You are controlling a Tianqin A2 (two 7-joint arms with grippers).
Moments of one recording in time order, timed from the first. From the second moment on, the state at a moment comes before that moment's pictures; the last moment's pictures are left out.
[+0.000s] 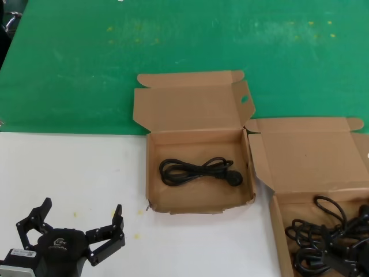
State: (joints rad) left arm 0.00 -0.30 1.60 -1.60 -1.80 0.00 0.00; right arm 0.02 0.31 -1.60 1.60 1.79 -0.01 0.01
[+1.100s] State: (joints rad) left arm 0.00 -0.30 1.60 -1.60 -1.80 0.00 0.00; right arm 0.02 0.31 -1.60 1.60 1.79 -0.01 0.01
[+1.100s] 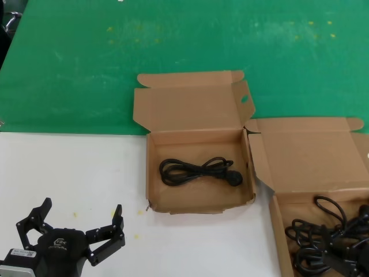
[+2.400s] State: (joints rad) left arm 0.00 -0.30 1.60 -1.60 -1.80 0.00 0.00; right arm 0.02 0.31 -1.60 1.60 1.79 -0.01 0.01
